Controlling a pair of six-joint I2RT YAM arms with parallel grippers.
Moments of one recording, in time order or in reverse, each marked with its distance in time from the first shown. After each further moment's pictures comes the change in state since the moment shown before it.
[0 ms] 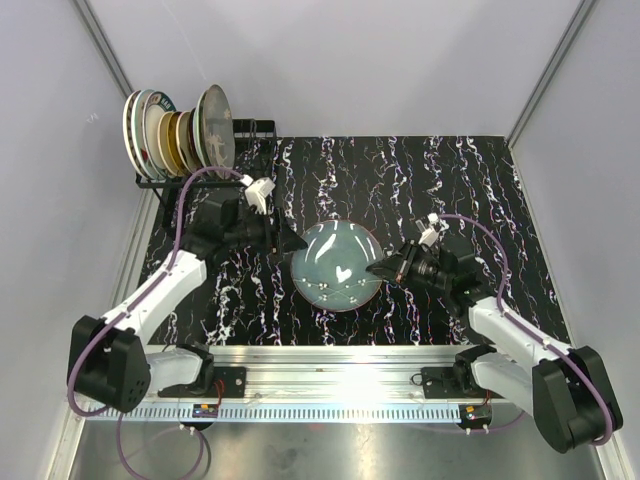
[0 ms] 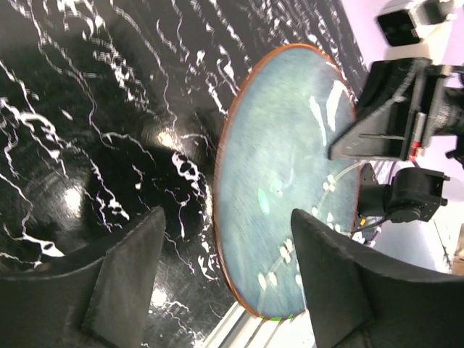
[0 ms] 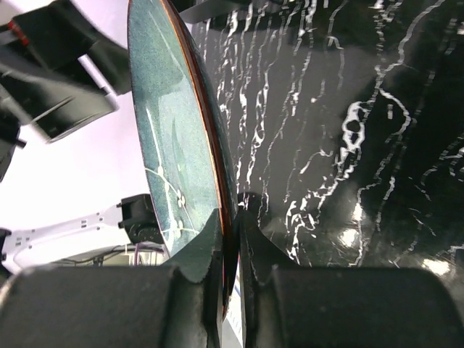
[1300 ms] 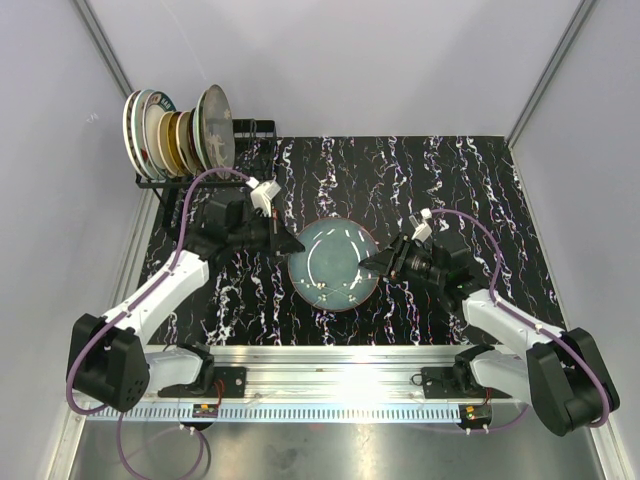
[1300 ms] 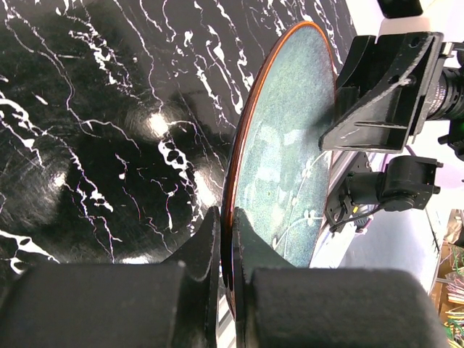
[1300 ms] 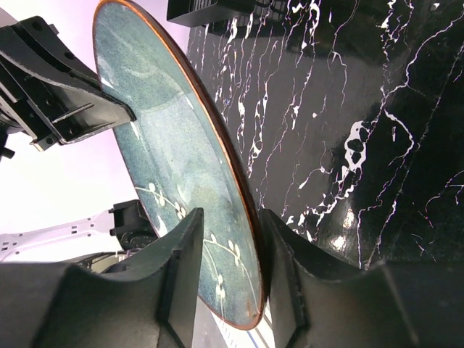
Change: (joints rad) left arm -0.037 0.020 0.012 -0.025 0.004 -0.010; right arm 0.048 0.092 0.037 0.075 0.040 -0.022
